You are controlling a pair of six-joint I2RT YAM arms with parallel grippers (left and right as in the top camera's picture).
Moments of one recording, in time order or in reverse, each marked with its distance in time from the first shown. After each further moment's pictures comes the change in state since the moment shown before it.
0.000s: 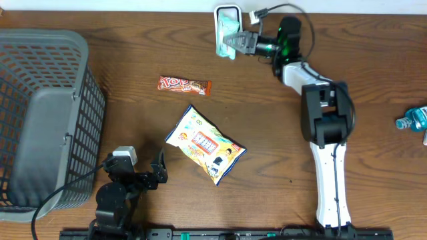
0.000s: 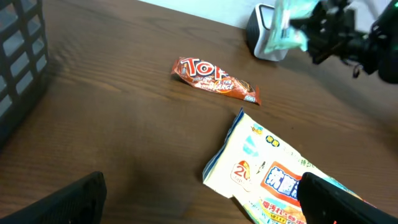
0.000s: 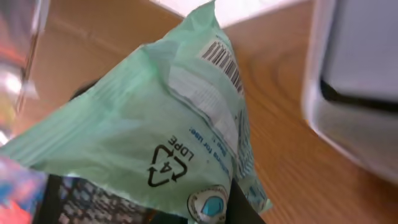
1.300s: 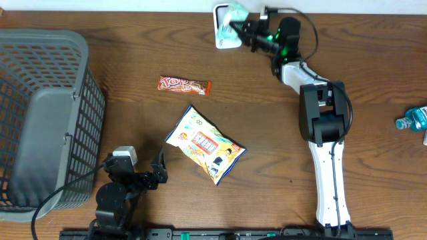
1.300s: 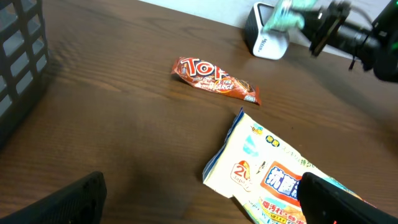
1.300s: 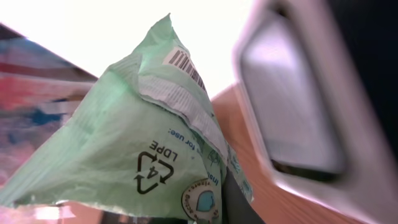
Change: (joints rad) left arm 0.000 0.000 0.000 0.000 0.000 0.000; right arm -0.001 0.037 0.092 0.048 0.301 0.409
